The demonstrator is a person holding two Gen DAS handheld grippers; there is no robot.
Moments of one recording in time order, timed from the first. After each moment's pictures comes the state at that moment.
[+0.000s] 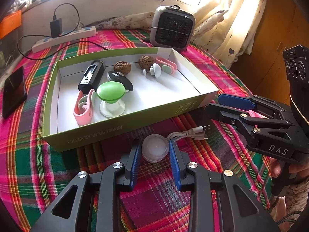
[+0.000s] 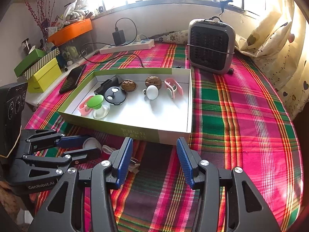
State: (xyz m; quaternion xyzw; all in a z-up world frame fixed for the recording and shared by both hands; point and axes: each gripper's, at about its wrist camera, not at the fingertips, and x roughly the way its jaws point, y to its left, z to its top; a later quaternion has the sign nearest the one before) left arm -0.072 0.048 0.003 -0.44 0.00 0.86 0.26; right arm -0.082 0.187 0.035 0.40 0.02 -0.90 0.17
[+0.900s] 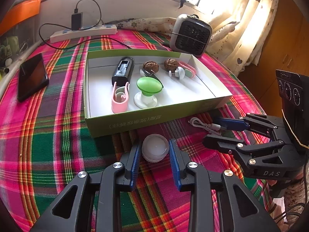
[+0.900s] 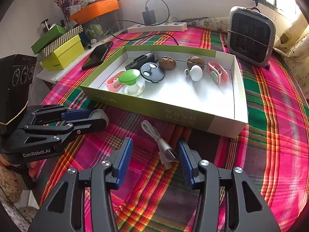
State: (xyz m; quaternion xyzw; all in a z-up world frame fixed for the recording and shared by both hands) left arm -0.064 0.020 0.002 -0.44 -0.03 0.87 0.23; right arm -0.078 0.149 0.014 0.45 0.05 -0.85 0.26
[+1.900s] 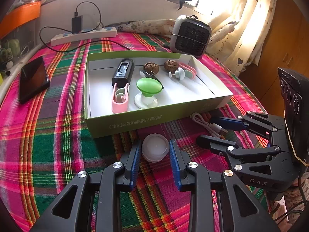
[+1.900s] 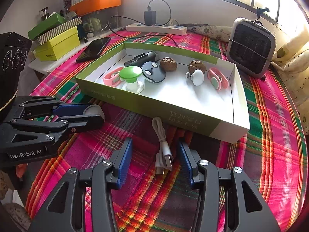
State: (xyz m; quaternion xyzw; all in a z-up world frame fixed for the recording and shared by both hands) left arm -0.061 0.030 0.005 -0.43 -0.02 0.87 0.22; right arm -0.070 0.131 0.008 0.42 0.10 -0.87 0.23
